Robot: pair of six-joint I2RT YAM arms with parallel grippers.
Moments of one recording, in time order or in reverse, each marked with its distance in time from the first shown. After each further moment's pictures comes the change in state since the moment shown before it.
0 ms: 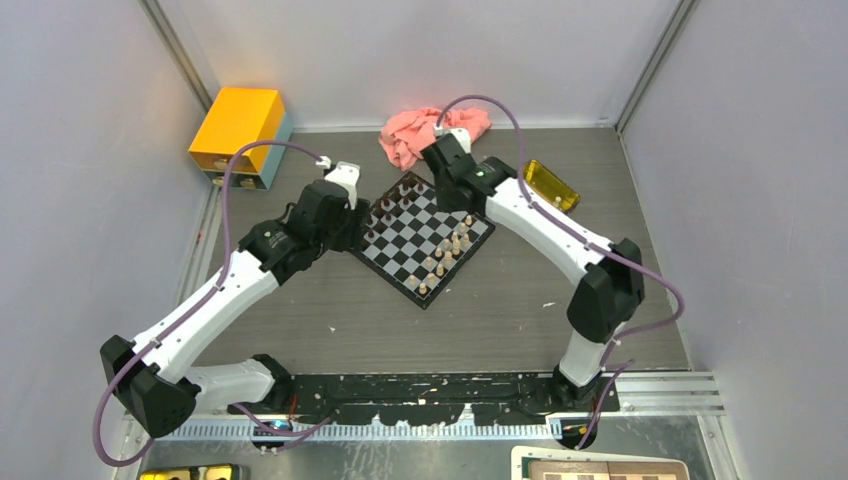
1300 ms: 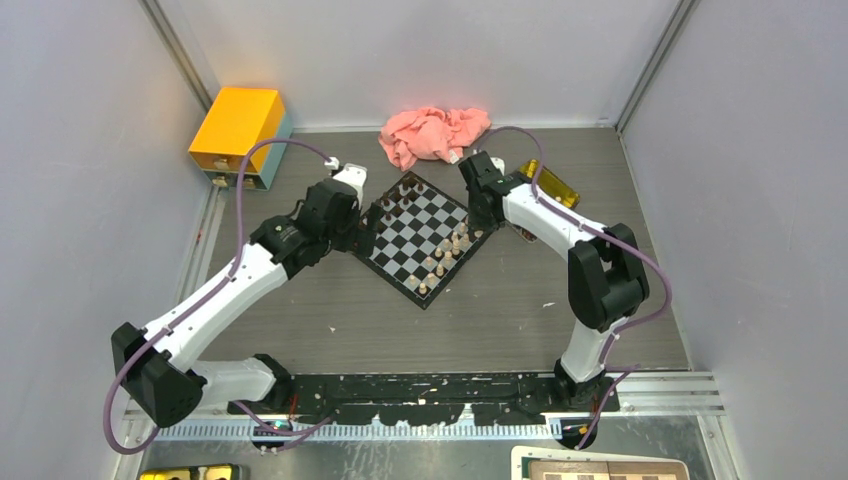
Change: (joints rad) left arm 0.000 0.055 0.006 -0.010 -0.012 0.014; right arm -0.217 -0.014 -0.329 0.137 -0.124 0.027
